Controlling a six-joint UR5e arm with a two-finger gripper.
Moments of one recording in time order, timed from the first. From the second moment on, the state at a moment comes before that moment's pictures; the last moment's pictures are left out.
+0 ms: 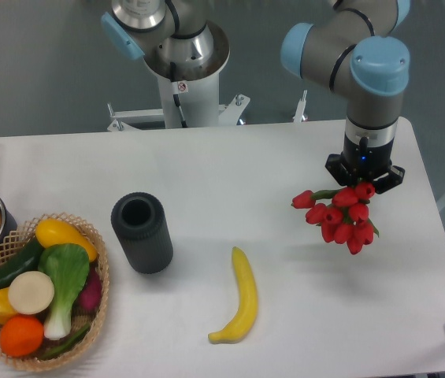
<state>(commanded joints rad) 2.77 -1.87 -1.67 -0.96 1.56 1.17</state>
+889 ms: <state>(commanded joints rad) 2.71 -2.03 -1.61 -0.95 1.56 1.12</state>
